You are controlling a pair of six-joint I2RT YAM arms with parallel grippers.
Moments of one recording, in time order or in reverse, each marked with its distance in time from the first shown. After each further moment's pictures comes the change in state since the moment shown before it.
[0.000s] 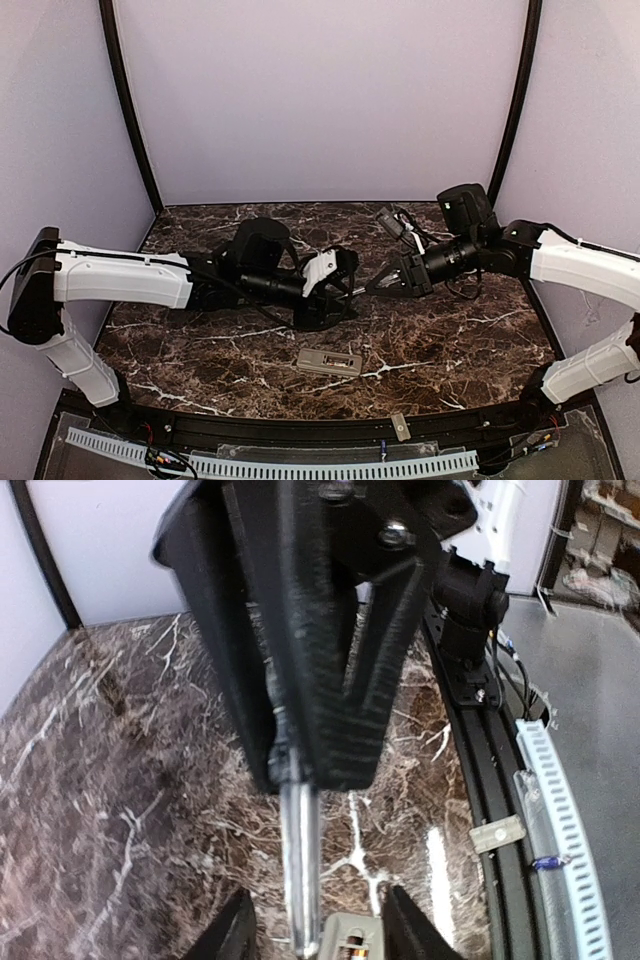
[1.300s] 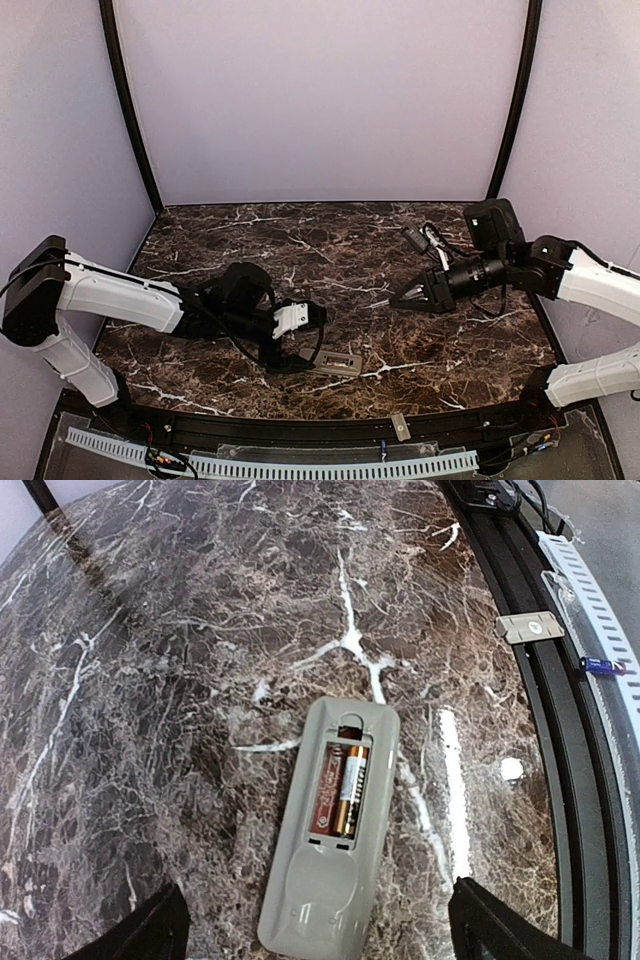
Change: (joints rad) left arm 0.047 -0.056 -0.310 -0.013 -0.074 0.171; right arm 0.000 -0.195 -0.116 -0.103 0.137 -0.003
